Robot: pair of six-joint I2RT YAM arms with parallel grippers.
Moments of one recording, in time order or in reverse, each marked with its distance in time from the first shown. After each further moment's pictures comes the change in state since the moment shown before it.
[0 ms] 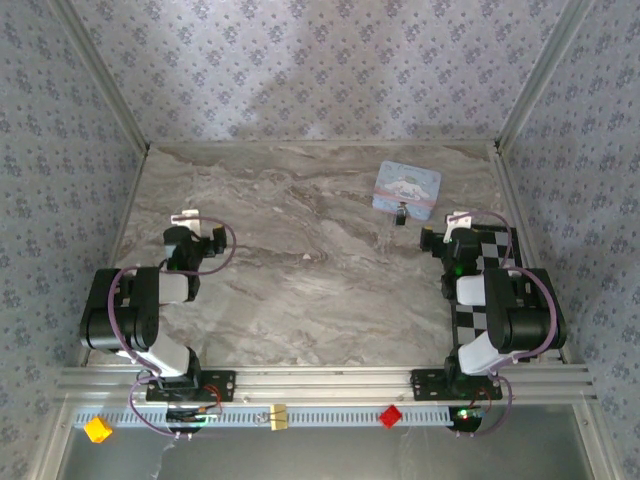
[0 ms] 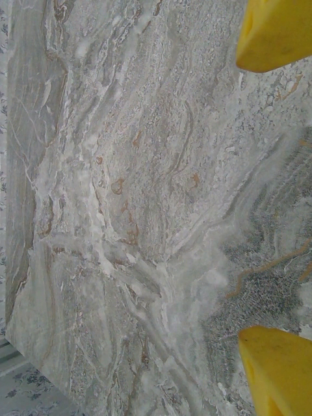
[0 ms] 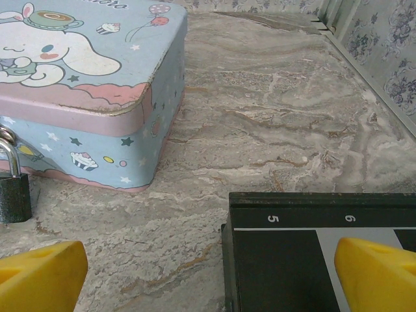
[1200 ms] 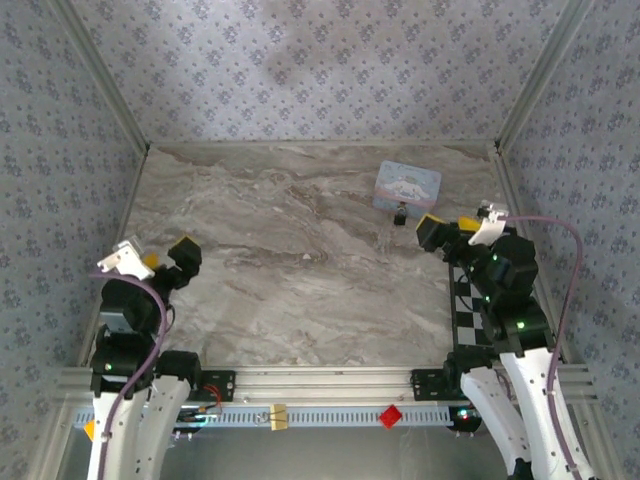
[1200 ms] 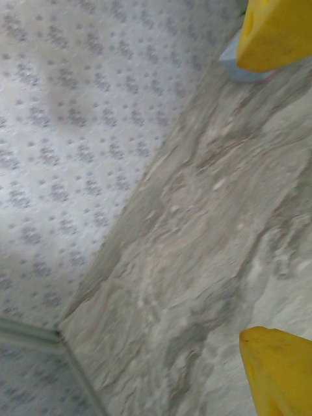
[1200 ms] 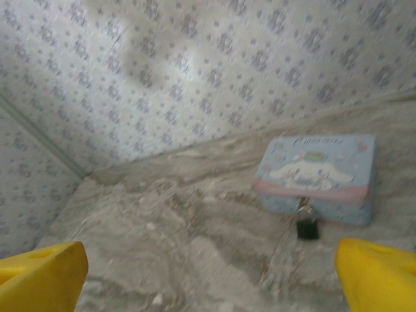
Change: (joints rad) left arm -0.118 -1.258 0.260 -1.336 0.015 -0.579; right arm 0.163 -0.974 0.418 -1.189 -0.343 0.446
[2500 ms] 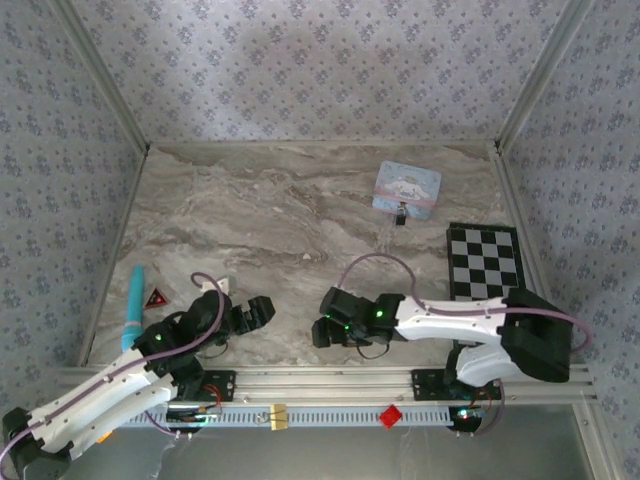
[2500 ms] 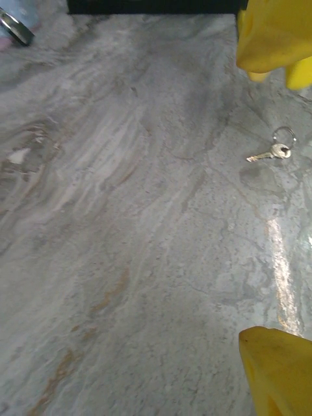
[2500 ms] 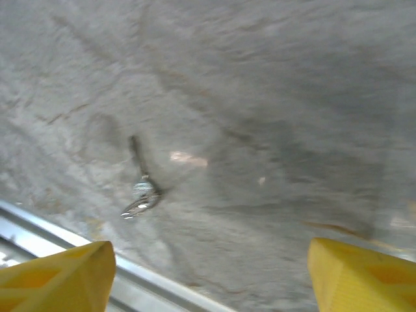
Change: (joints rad) left arm -0.771 0.144 -0.339 0.008 -0.056 -0.467; right arm 1.056 0.836 -0.050 -0.011 0.140 0.619
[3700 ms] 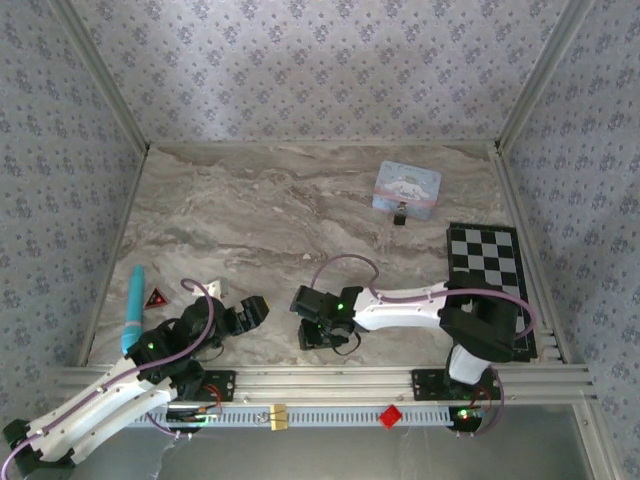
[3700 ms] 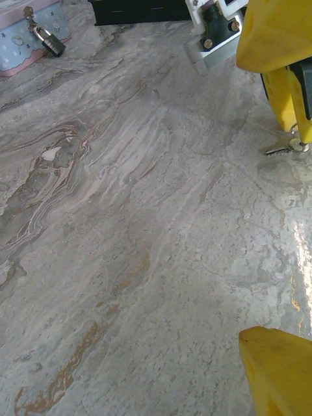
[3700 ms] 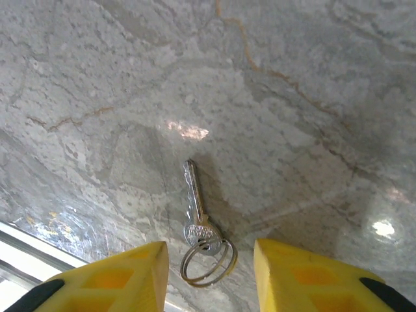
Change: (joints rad) left arm 0.000 -0.114 -0.037 -0.035 -0.059 -0.005; right arm 0.003 0.281 0.196 -0.033 -0.085 -0.019
